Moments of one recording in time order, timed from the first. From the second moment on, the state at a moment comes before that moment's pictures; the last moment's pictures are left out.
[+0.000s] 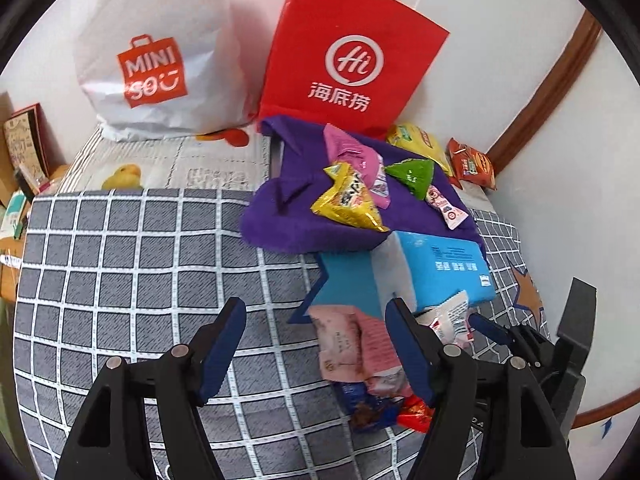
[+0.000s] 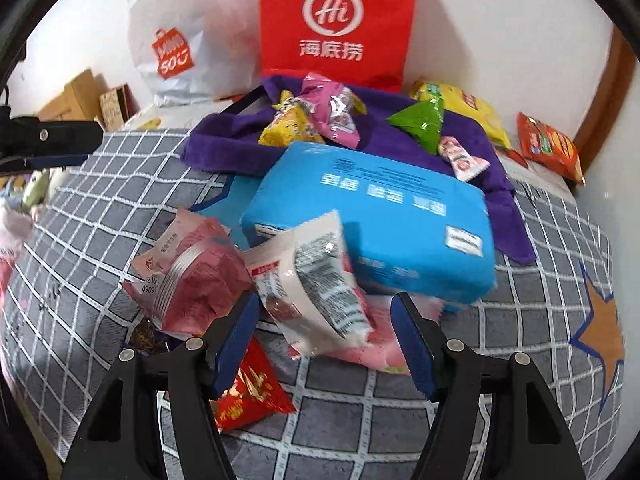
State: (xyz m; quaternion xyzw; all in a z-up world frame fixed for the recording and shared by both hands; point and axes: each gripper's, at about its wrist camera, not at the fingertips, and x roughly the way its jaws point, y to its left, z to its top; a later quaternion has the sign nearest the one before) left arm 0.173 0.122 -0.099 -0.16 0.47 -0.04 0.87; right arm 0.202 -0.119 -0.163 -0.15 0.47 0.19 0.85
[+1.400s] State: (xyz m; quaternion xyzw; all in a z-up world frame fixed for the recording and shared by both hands) left arm 0.190 0.005 -0.166 -0.12 0.54 -0.03 0.83; right arm 0.189 -0.232 -0.176 -0.08 0.51 0.20 0.83
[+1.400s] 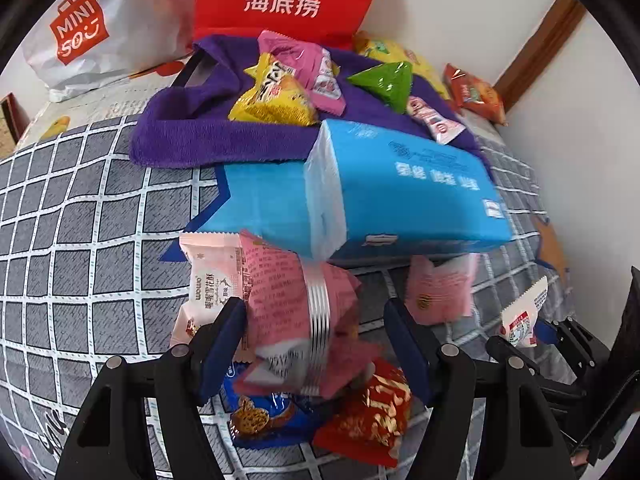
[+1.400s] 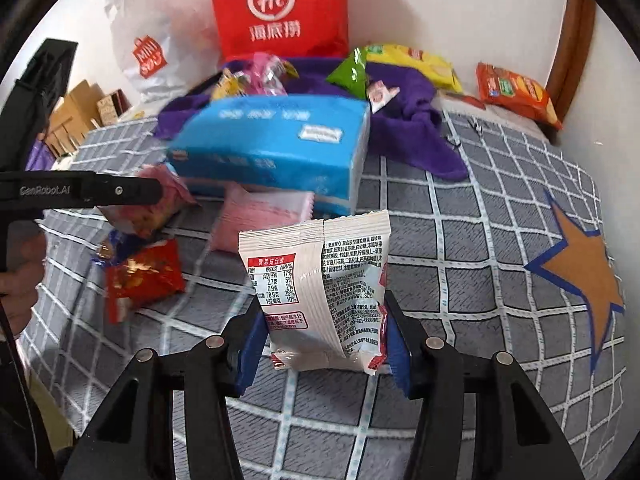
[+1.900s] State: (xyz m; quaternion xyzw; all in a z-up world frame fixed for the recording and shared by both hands) left arm 0.185 0.002 -0.169 -0.13 0.55 -0.01 0.83; right arm 0.194 -0.246 -0.188 -0.03 0.51 0.20 0.84
